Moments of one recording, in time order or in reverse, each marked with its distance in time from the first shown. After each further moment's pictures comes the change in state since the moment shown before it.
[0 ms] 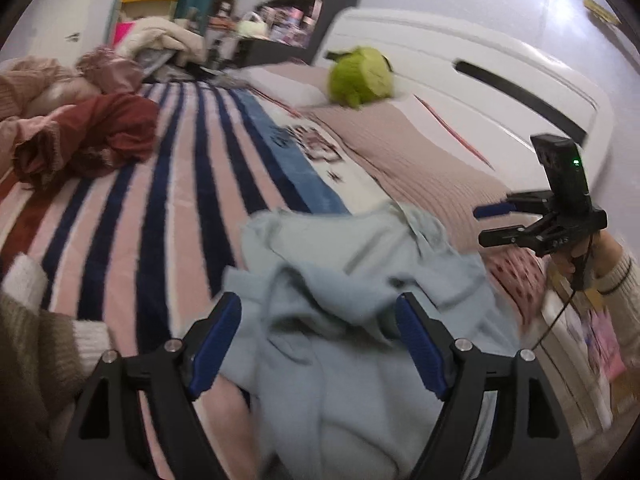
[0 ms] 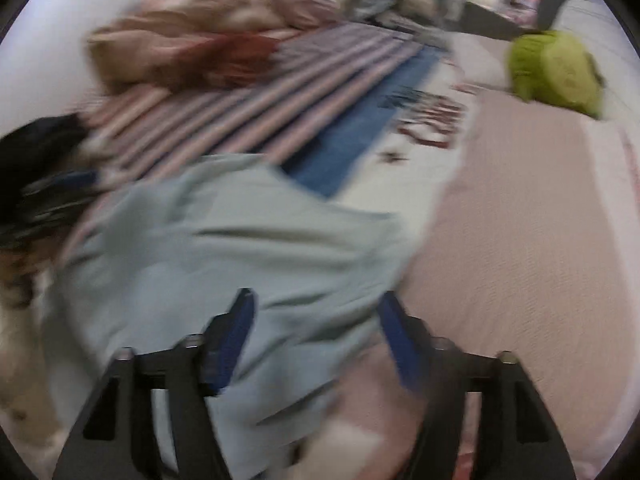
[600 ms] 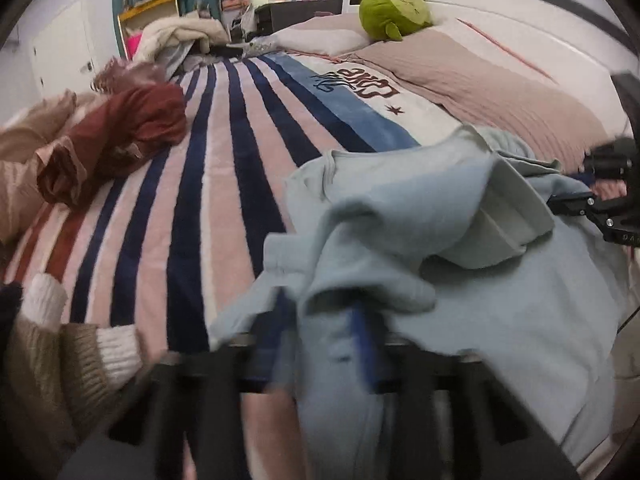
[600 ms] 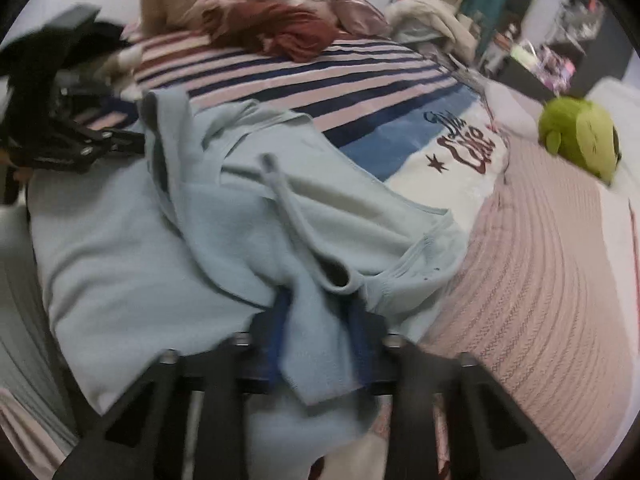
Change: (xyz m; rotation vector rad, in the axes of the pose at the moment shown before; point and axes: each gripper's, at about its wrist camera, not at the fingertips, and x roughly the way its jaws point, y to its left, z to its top) left arm 0.063 -0.001 -0.005 0.123 0.162 0.314; right arm 0.047 0.052 -0.036 -0.198 -0.021 -0.126
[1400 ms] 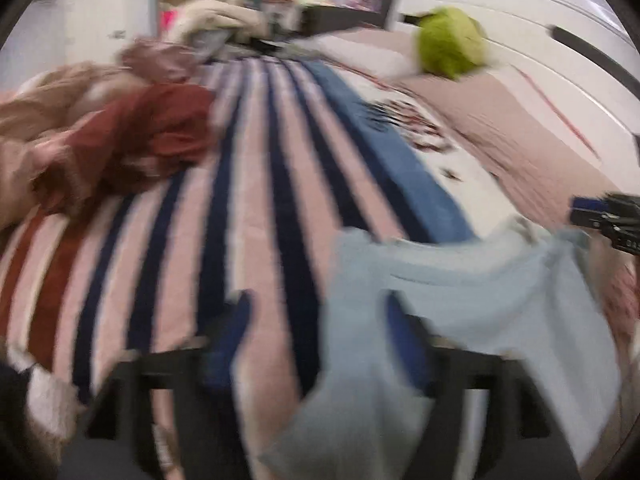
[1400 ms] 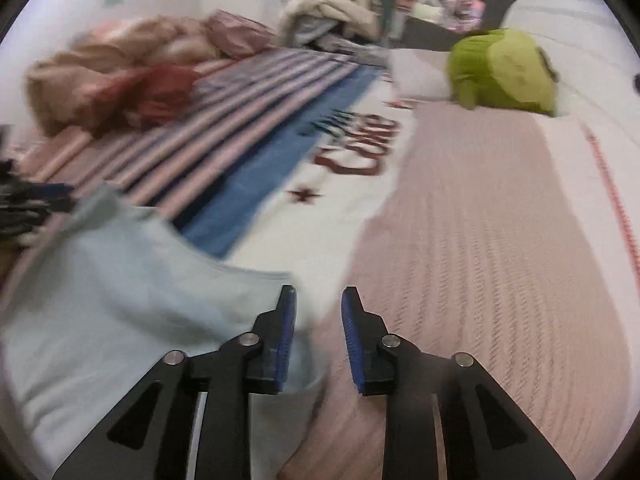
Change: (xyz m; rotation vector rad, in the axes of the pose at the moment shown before) left arm 0.035 0.043 0.075 -0.133 0.004 -0.027; right arm 0.010 -0.139 0.039 0.316 -0.057 -0.048
